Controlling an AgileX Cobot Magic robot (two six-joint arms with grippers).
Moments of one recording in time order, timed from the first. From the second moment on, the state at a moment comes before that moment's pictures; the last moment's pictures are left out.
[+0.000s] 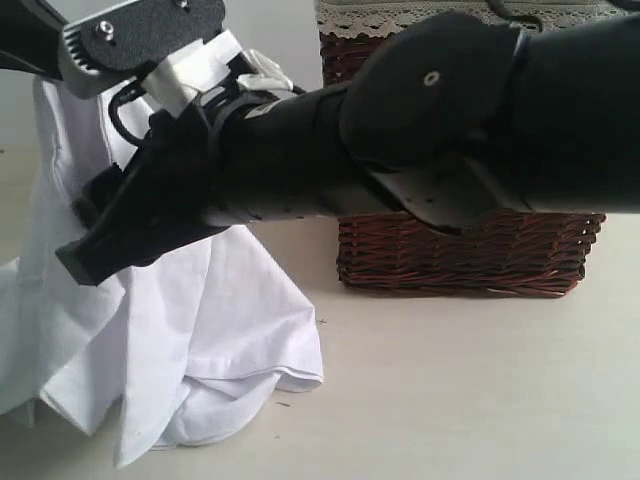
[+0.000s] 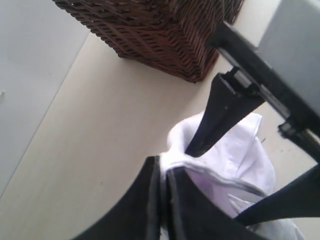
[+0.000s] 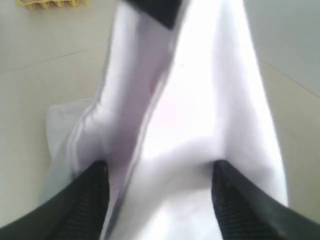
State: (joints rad) left arm -0.42 1.26 -1.38 -0.30 1.07 0.88; right arm 0.81 1.64 -1.14 1.00 0.10 -1.00
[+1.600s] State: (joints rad) left arm -0.42 1.29 -1.11 -0.55 1.06 0.77; right arm 0.82 1.31 -1.14 -0.55 0.66 0.22
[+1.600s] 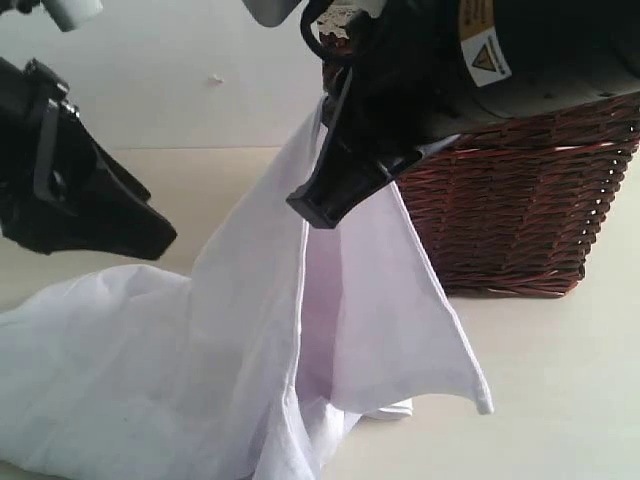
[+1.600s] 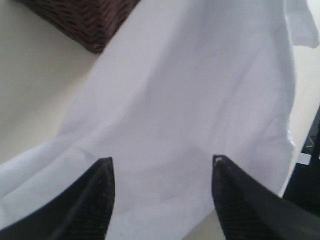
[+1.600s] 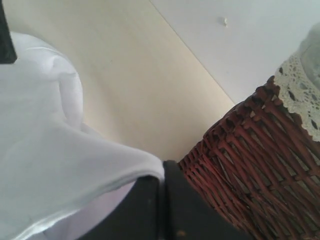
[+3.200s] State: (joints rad) left arm -0.68 1.21 -0.97 0.37 0.80 -0.09; right arm 0.82 1.25 -1.14 -0.48 0.71 0.20
